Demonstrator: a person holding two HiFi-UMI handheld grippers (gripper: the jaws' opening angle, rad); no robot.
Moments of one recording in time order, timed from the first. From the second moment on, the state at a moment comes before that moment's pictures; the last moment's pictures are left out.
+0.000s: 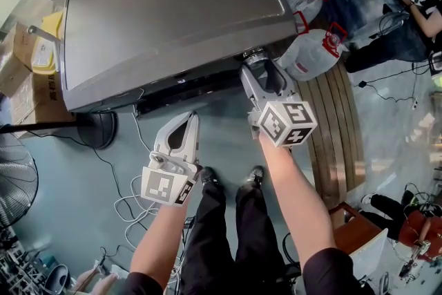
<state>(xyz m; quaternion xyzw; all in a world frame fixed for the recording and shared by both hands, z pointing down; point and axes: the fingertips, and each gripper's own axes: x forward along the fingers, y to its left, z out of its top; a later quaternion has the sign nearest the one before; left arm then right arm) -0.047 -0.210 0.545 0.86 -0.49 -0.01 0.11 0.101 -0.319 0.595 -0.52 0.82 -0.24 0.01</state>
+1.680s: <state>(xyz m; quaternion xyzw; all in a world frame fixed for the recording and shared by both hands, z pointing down) -0.034 -0.215 0.532 0.87 -0.49 -0.02 0.11 0.122 -0.312 0.619 -0.47 0.63 -0.56 0.25</state>
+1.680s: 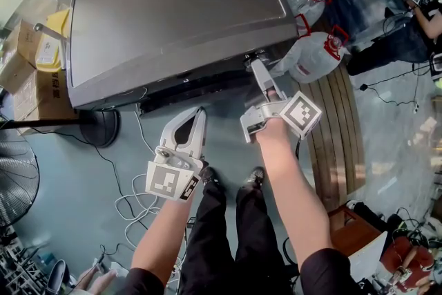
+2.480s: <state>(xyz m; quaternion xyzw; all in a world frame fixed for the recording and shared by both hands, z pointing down) -0.030 -0.213 0.528 0.87 -0.49 -0.02 0.11 0.112 -0.319 0.616 -0.33 0.54 -0.65 0.41</state>
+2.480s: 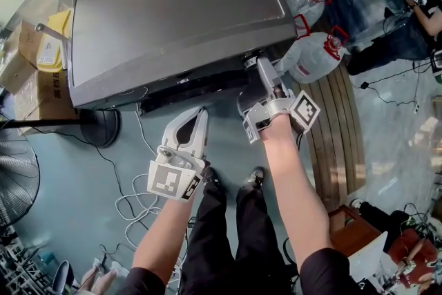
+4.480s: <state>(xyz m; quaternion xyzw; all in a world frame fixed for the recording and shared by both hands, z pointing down) -0.024 -0.206 0.535 0.87 -0.48 -0.01 0.11 0.091 -0.314 0.595 -0.54 0.83 -0.02 -0.16</state>
